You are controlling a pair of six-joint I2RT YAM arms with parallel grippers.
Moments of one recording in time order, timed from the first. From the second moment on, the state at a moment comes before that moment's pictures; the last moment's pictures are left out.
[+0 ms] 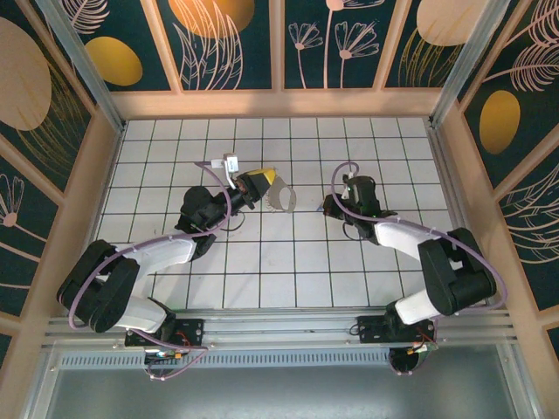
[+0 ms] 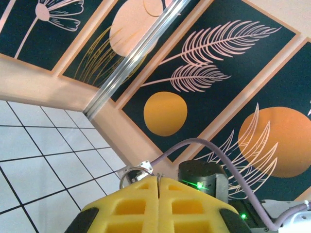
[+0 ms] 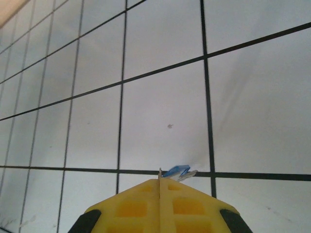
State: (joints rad) left arm -0.59 1.43 0.61 1.04 0.40 -0.83; right arm 0.39 1.45 0.63 0.16 -0.19 0.64
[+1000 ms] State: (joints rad) left arm -0.59 1.48 0.72 0.95 0.55 -0.67; right arm 0.36 1.12 0.60 0.46 -0.54 0.56
